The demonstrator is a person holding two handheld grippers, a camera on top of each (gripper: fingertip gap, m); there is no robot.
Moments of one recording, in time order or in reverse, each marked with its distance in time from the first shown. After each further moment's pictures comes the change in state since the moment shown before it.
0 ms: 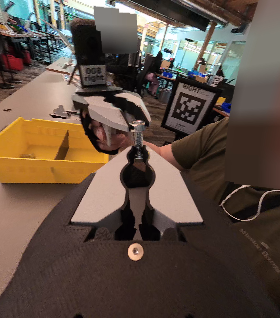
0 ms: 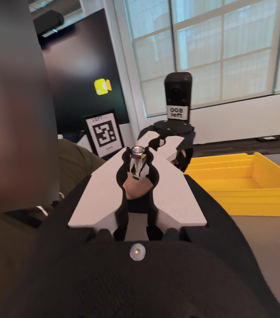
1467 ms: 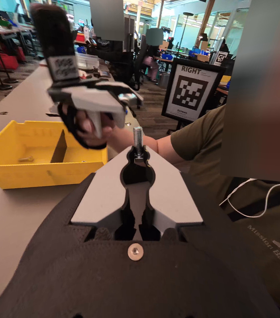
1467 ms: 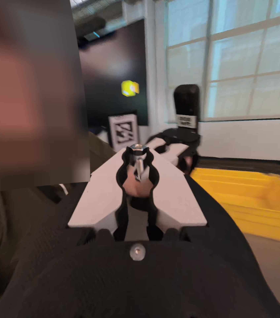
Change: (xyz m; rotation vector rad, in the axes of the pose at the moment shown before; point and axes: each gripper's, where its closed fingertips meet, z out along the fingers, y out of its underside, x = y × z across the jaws) left arm 0.018 0.010 0.019 -0.076 0.009 0.090; right arm -0.026 -0.012 -0.027 0.015 -0.154 -0.095
